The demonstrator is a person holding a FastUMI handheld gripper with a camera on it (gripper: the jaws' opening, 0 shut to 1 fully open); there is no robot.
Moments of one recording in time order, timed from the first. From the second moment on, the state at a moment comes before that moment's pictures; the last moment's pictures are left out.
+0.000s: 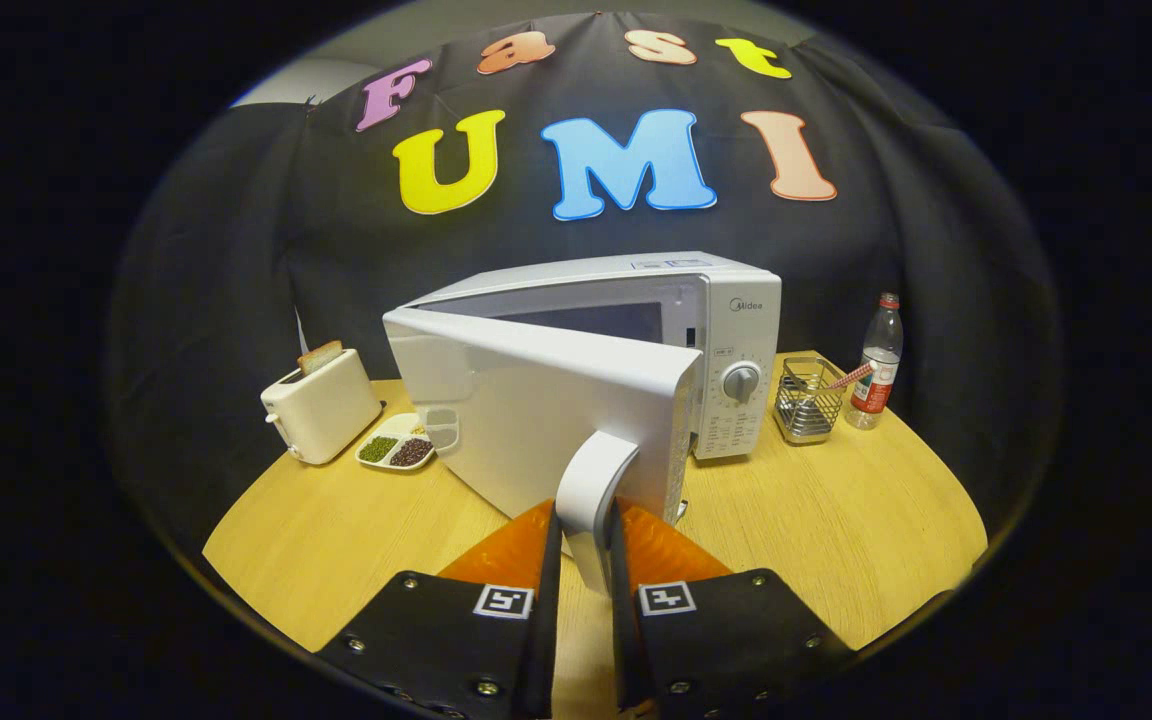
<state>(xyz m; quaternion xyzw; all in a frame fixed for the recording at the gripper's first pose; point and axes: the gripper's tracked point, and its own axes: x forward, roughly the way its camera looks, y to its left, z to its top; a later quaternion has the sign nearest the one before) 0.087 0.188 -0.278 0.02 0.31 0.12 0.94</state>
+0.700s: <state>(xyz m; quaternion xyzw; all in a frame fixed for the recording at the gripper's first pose) 0.025 0.238 -0.268 -0.01 0.31 0.14 0.94</state>
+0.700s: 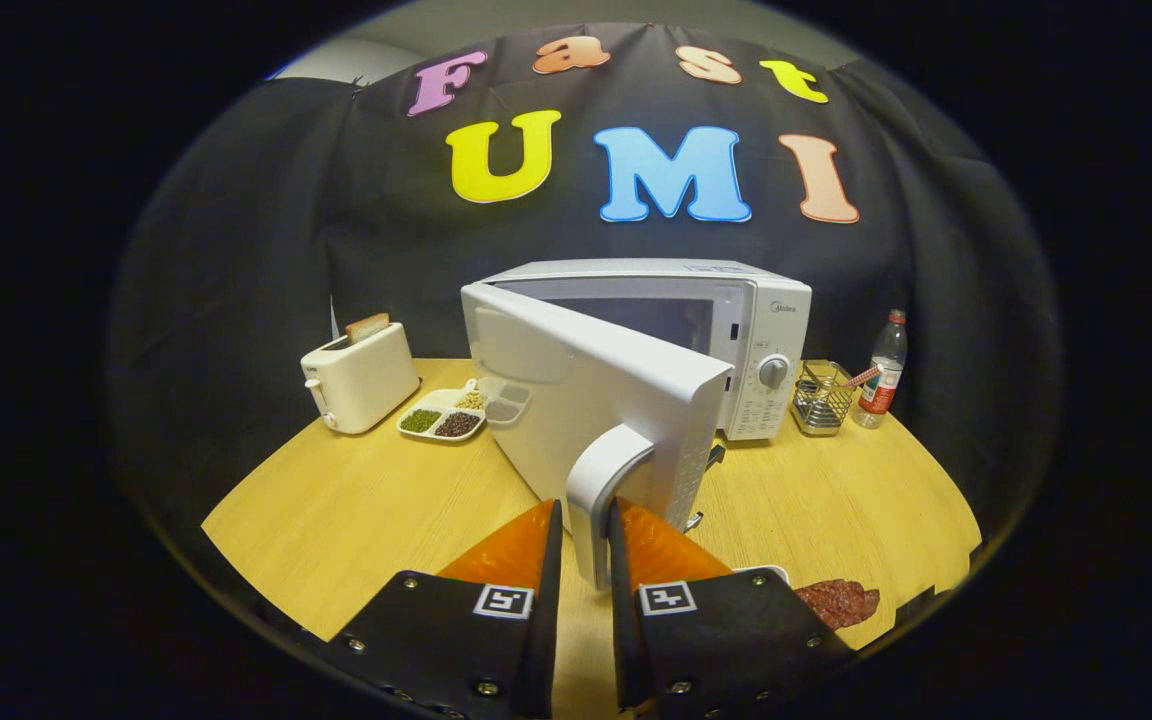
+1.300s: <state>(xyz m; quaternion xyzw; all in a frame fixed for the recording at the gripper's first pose) -0.036 0.333 -0.266 -0.02 0.31 0.19 0.93</state>
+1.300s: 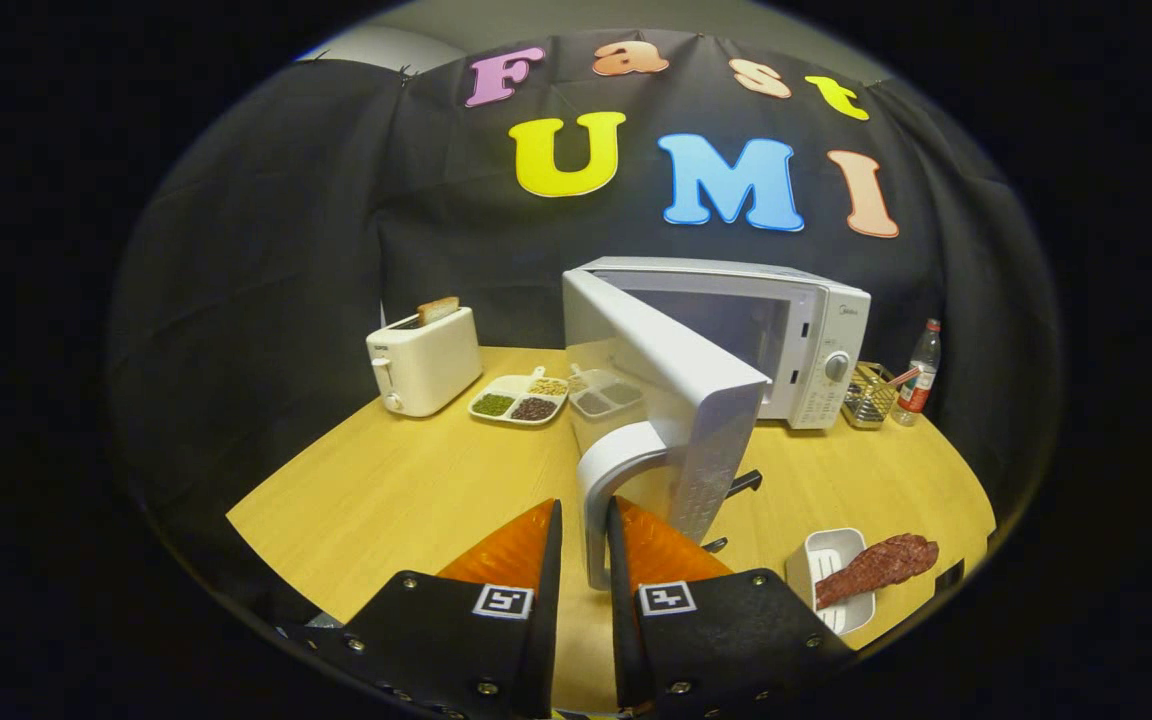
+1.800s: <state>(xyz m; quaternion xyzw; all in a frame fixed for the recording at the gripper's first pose) -0.058 0.372 -0.263 -0.04 0.31 0.22 0.92</state>
